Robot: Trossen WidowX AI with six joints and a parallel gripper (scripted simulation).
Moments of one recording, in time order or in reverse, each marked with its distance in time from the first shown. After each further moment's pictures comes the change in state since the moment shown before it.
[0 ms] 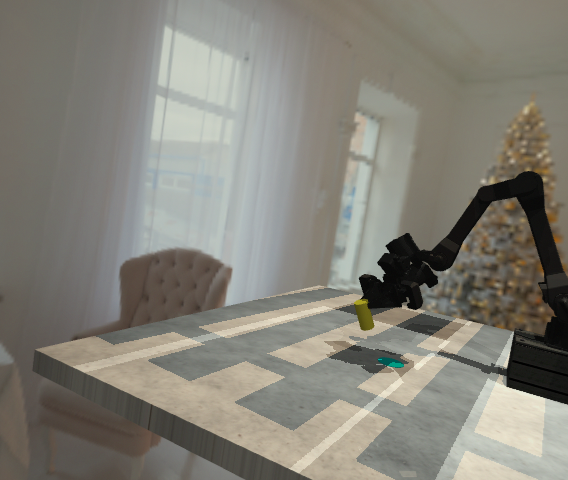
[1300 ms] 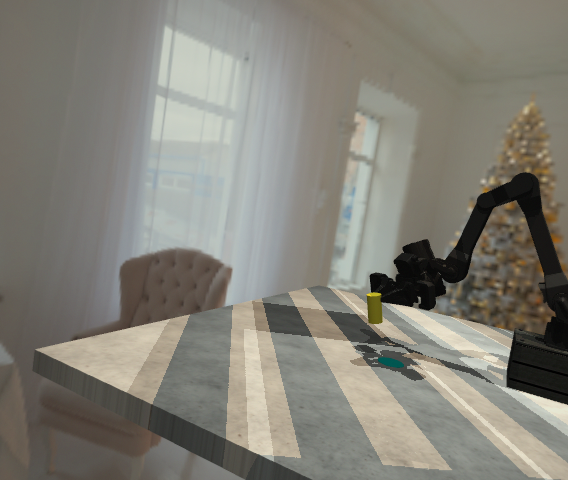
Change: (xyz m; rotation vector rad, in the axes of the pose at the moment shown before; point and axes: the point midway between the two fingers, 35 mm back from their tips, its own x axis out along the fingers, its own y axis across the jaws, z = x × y) arm -0.027 0.014 -0.001 -0.048 -0.195 0.061
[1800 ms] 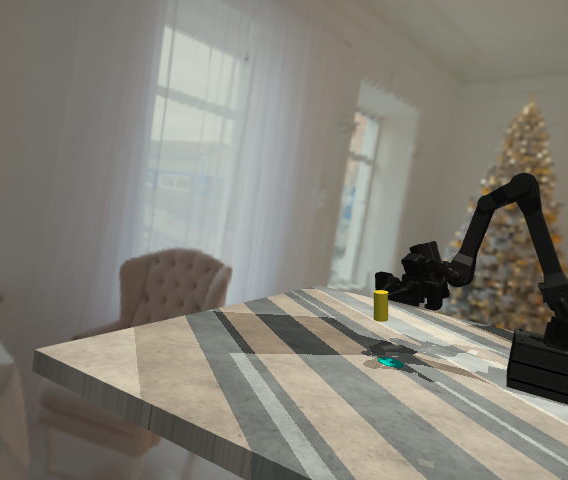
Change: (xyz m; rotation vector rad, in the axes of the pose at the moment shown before) arm -0.012 0.010 0.002 -0.027 -0.063 0.030
